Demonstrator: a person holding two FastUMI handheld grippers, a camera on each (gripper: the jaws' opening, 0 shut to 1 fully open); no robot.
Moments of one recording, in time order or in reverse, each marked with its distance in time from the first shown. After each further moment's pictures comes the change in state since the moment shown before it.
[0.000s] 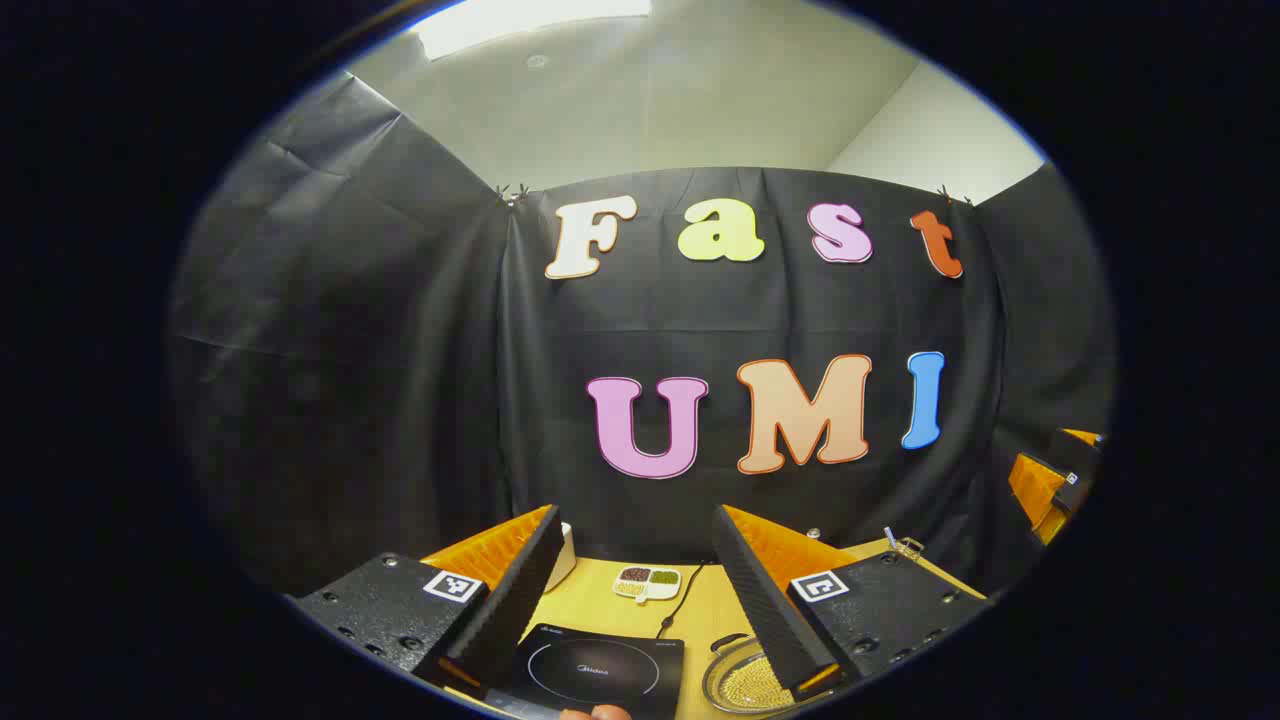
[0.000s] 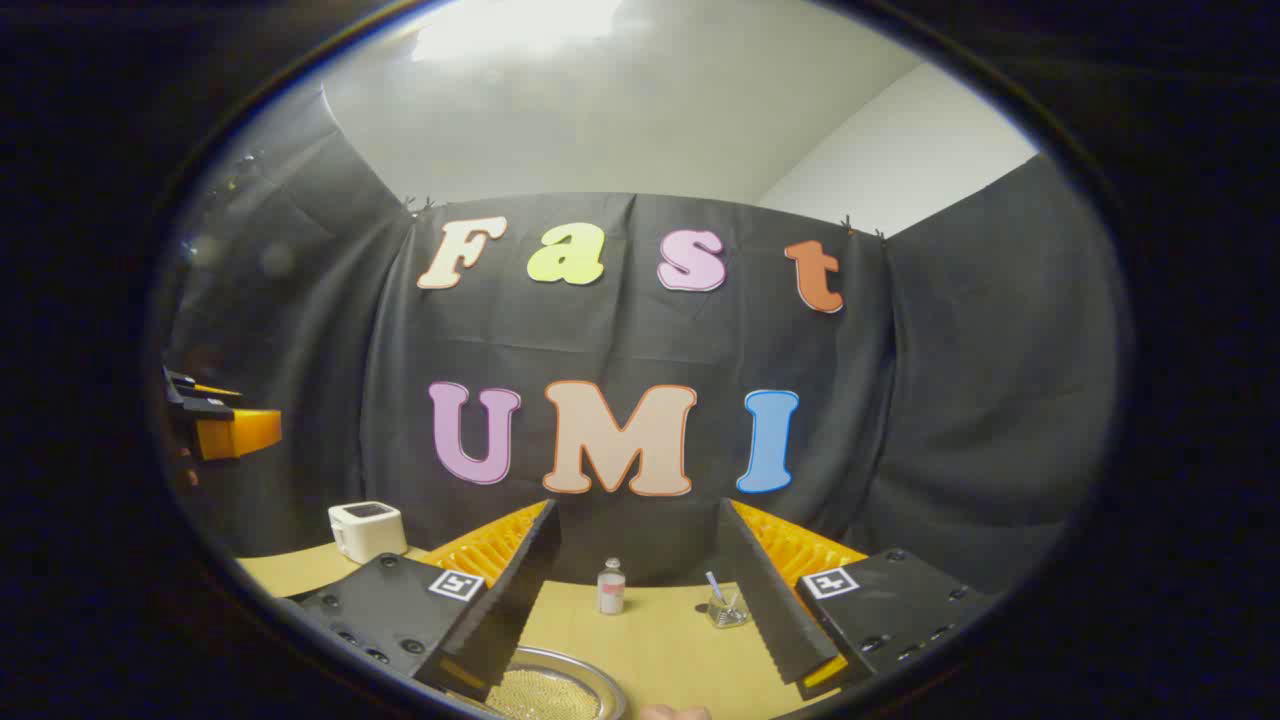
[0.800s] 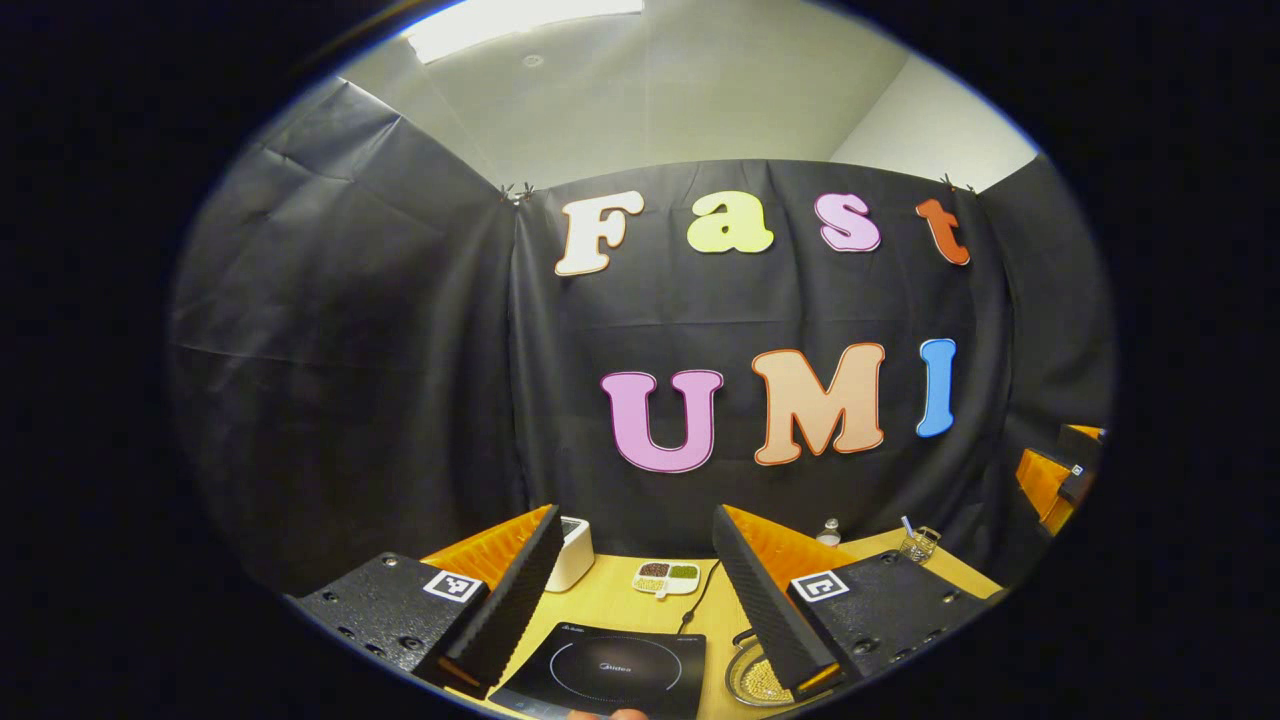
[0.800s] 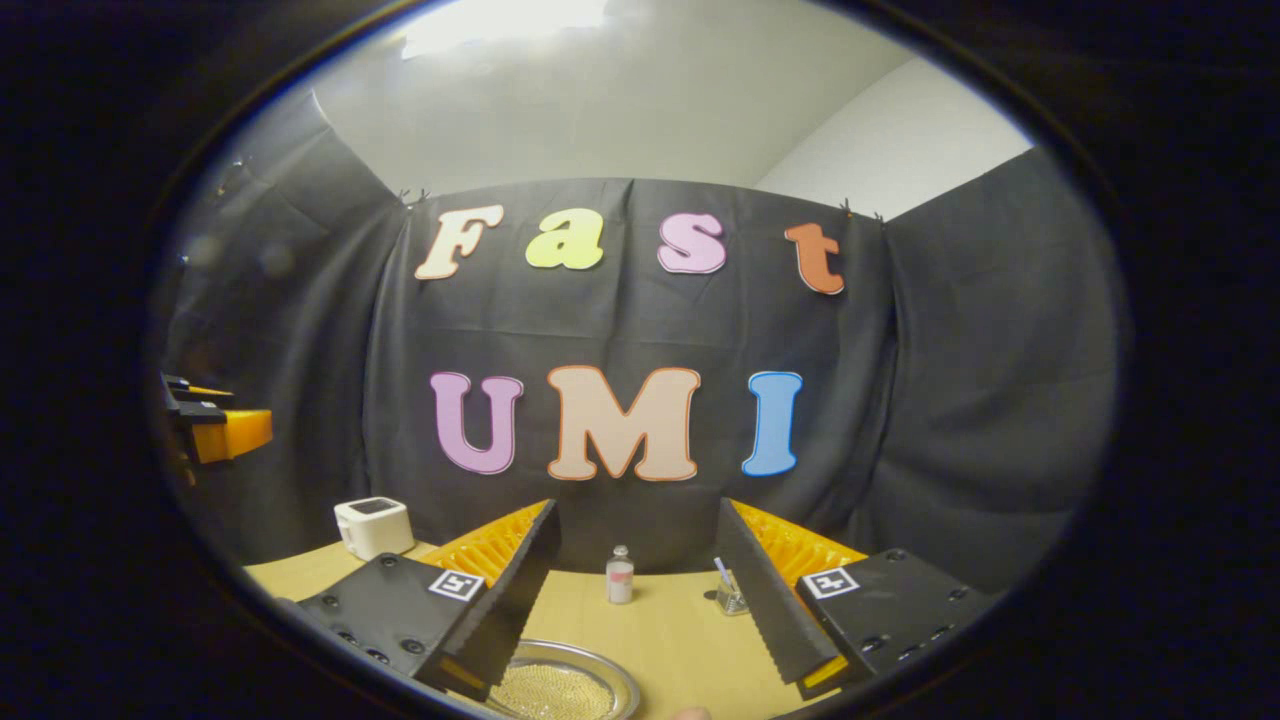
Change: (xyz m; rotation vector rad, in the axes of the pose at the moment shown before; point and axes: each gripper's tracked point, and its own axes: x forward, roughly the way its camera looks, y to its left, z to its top) left arm -0.004 0.013 -0.006 0.032 0.021 0.022; right arm -0.004 0.005 -0.016 0.015 0.061 -0.005
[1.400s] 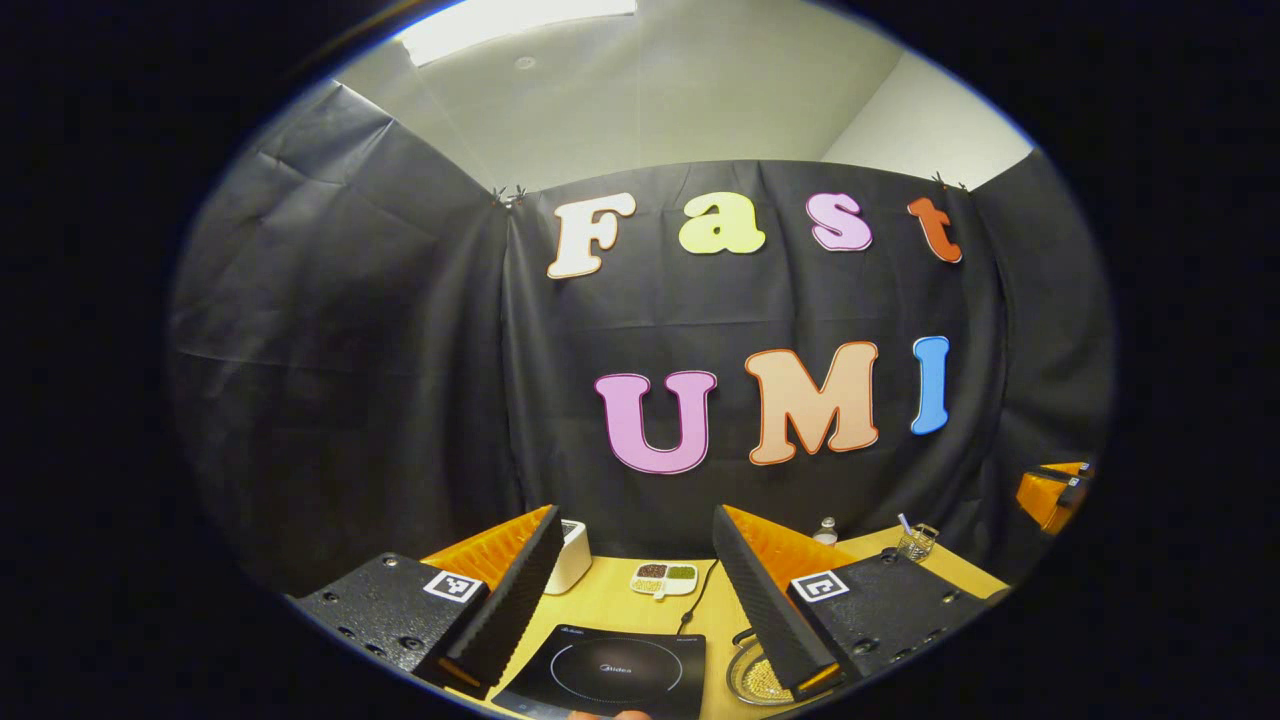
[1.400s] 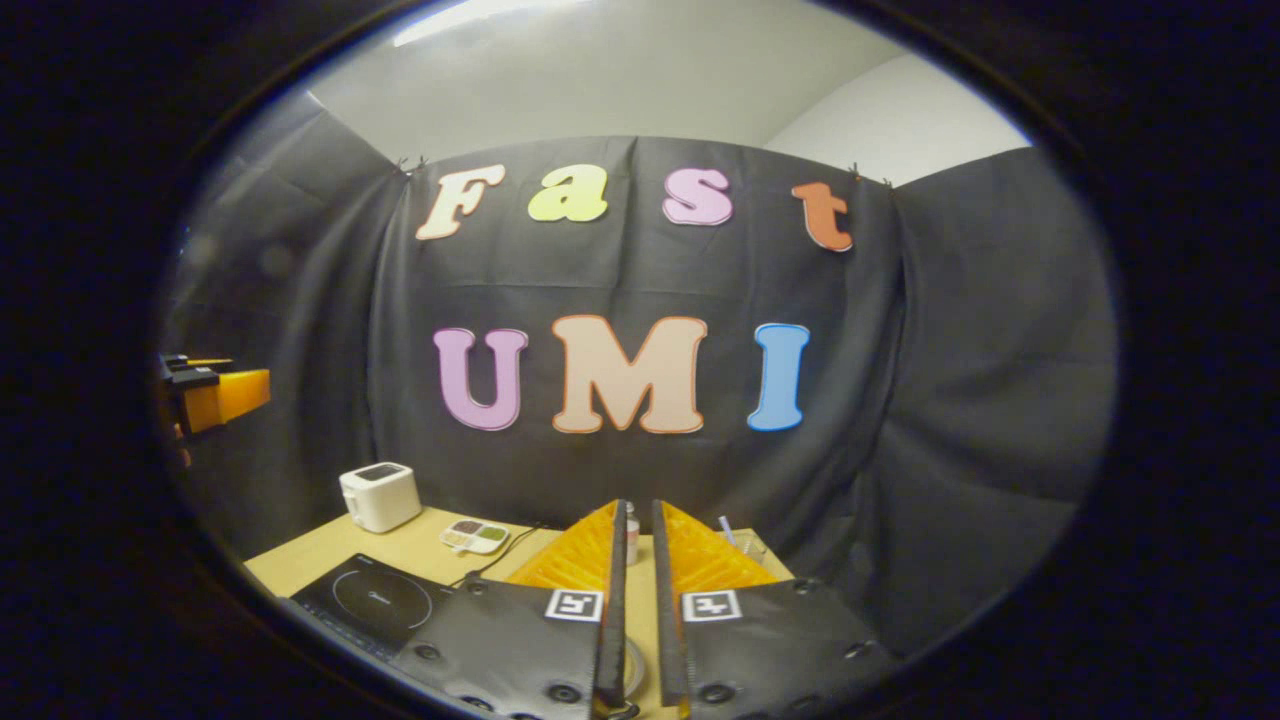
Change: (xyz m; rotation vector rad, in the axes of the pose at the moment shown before) left arm -0.001 -0.002 0.000 0.024 -0.008 -0.016; right arm -0.004 -0.009 -0.035 -0.022 0.111 -0.030
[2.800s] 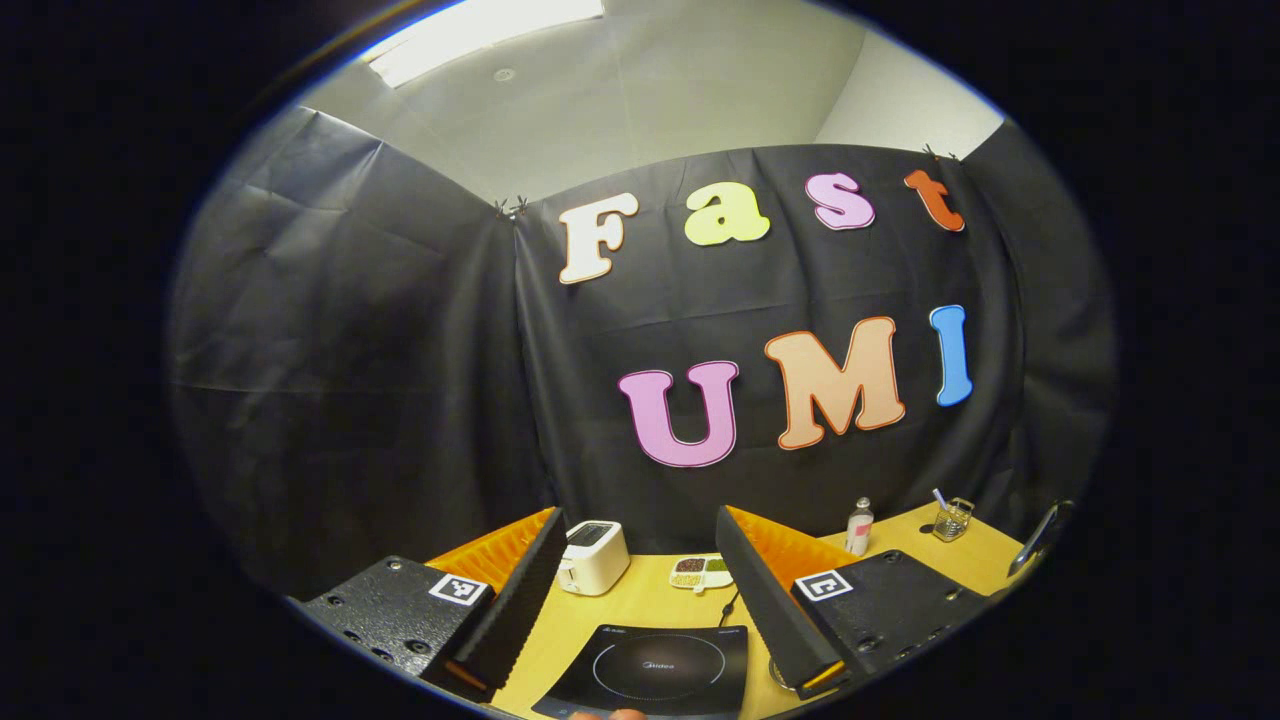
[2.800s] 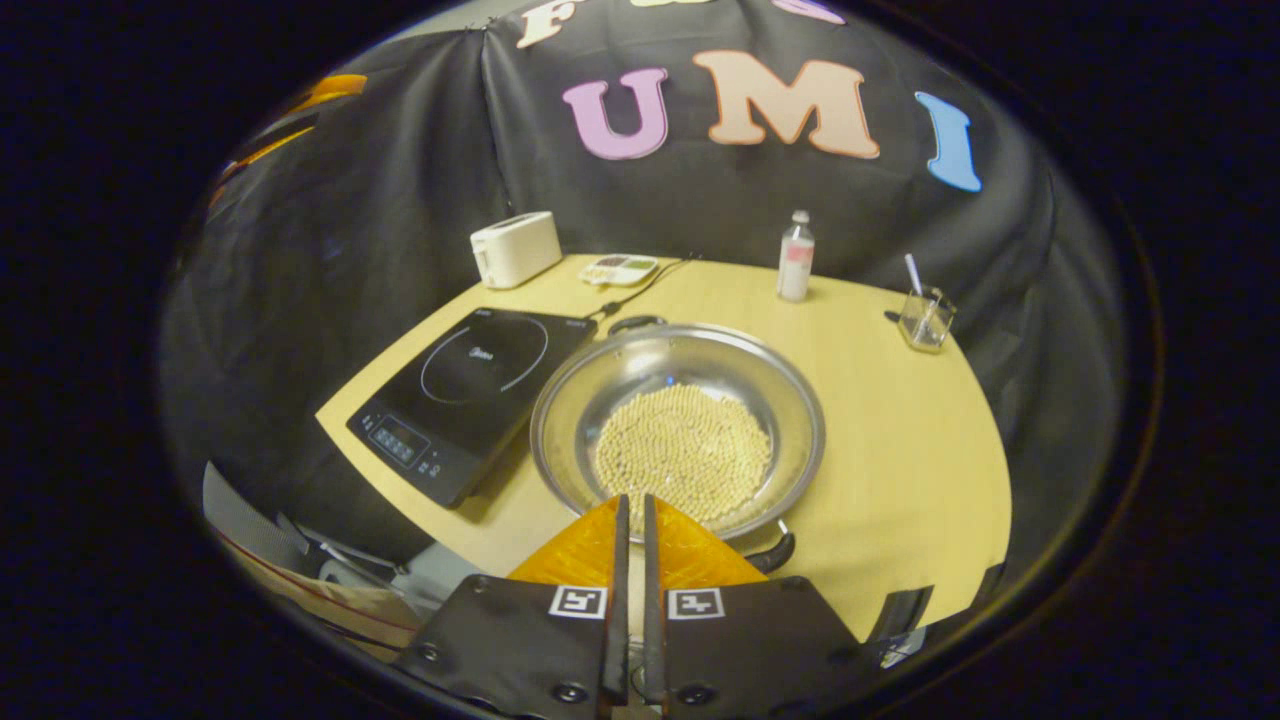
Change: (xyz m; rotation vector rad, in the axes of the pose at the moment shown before) left arm -0.007 0.019 -0.008 0.088 0.009 0.074; right arm -0.093 0.100 -0.325 -0.048 0.784 0.514
